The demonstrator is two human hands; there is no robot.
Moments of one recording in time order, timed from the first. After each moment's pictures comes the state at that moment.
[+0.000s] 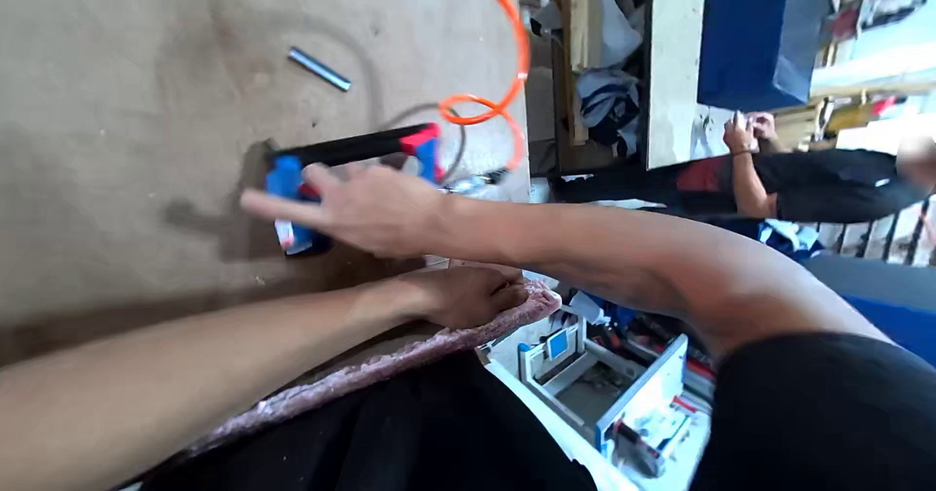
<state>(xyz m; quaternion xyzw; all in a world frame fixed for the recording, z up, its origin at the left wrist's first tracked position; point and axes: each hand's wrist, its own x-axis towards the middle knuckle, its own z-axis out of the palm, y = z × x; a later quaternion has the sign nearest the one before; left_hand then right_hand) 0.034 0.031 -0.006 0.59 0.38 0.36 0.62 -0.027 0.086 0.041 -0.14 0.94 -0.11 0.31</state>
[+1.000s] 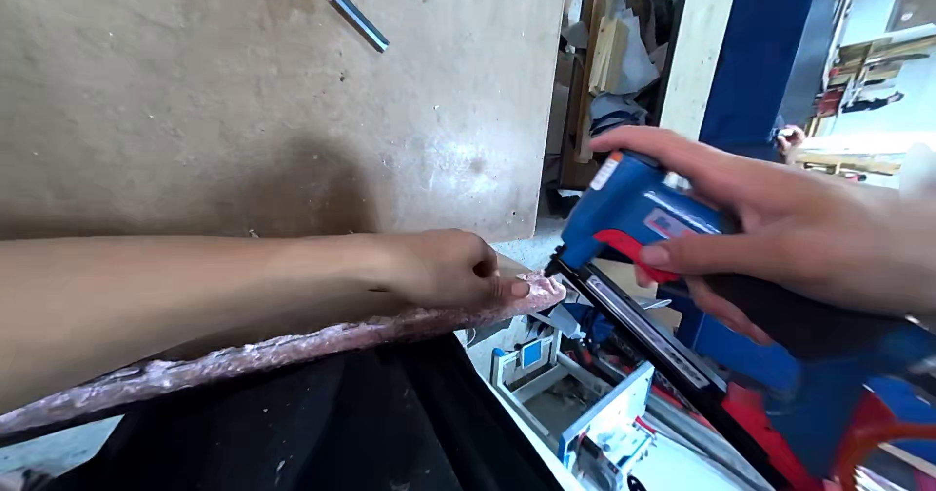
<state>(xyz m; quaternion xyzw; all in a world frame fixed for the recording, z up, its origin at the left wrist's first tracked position) -0.018 0.006 0.026 0.54 0.46 0.29 0.64 0.053 0.191 0.261 0.40 0.66 -0.43 0.47</state>
